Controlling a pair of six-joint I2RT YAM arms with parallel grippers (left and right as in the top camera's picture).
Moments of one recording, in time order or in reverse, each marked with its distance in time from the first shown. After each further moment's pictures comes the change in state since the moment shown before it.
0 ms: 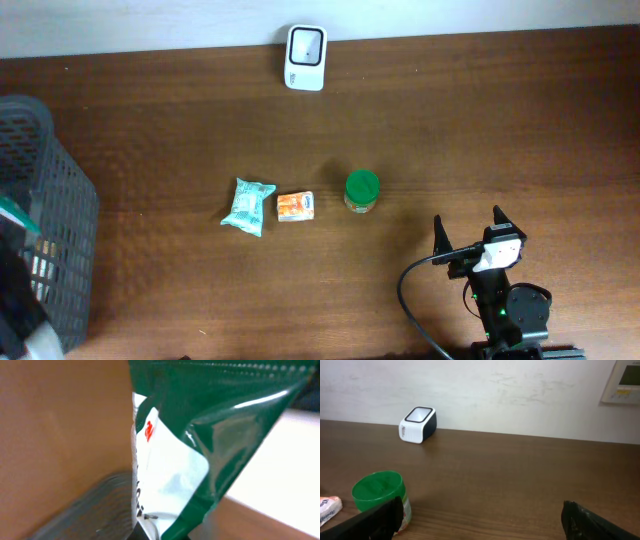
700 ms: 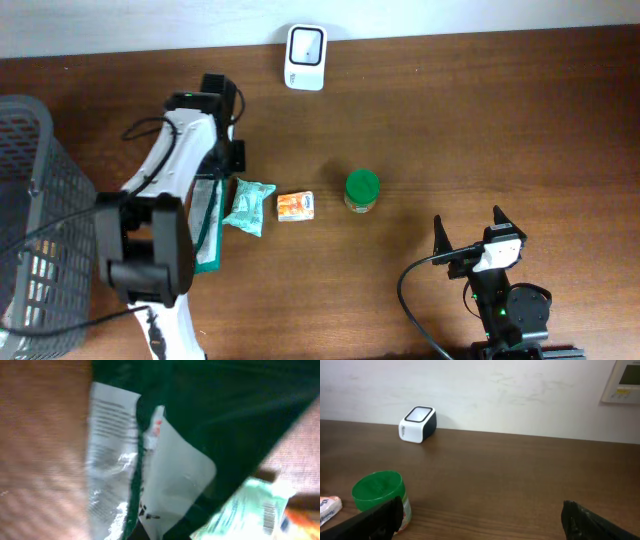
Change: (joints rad) left arm -0.635 0.963 0.007 -0.449 0.076 -0.207; right arm 0.000 0.000 0.000 0.000 0.000 0.000
